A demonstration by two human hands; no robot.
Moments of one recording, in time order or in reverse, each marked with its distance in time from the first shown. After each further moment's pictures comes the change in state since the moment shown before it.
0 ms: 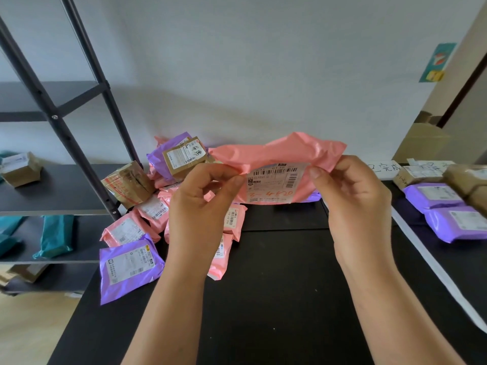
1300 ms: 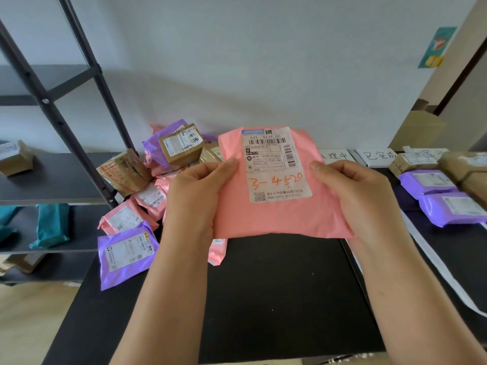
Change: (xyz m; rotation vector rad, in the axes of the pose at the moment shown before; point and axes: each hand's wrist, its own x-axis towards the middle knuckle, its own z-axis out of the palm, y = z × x) left_hand 0.004 0.009 0.001 -0.214 0.013 -0.578; right_hand -0.004 -0.011 -0.015 -0.014 -0.090 0.405
